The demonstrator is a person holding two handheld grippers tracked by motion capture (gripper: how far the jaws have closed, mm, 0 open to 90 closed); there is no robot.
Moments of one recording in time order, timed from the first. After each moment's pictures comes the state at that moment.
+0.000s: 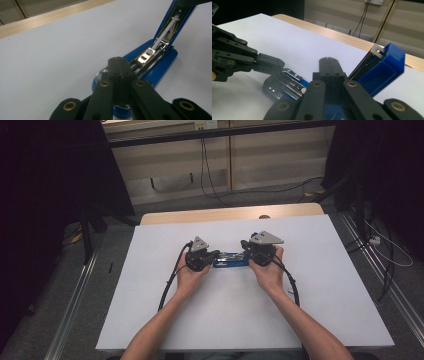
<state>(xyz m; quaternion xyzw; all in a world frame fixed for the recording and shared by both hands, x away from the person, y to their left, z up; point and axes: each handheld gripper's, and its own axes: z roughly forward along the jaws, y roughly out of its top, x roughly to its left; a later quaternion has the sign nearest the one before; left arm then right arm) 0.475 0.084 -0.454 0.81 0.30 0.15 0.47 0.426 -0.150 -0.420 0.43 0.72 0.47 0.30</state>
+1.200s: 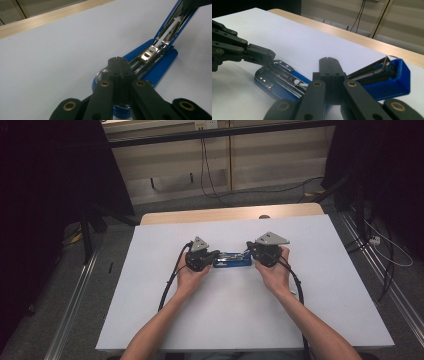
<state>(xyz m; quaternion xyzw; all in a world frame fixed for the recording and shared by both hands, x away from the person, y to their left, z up) 0.475 0.083 -0.453 0.82 0.30 0.15 0.47 0.423 -0.166 -0.424 0.43 0.72 0.45 0.30</state>
